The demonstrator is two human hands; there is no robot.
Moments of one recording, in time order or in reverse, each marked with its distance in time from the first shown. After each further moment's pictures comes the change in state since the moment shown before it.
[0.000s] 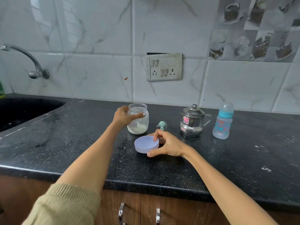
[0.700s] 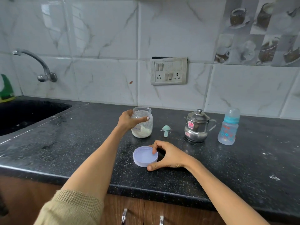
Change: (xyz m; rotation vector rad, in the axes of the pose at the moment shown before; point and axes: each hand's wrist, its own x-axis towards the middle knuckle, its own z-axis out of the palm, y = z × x) left_hand 0.001 -0.003 -0.001 -0.052 -0.042 0.019; right_hand 0.004 0.010 0.014 -0.184 -0.047 -0.052
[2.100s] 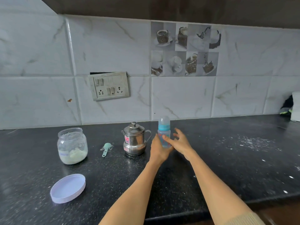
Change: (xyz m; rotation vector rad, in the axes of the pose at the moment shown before) left_hand -0.085 0.121 0.297 -0.174 -0.245 0.255; right_hand -0.096 0.129 -0.177 0.352 0.818 0.410
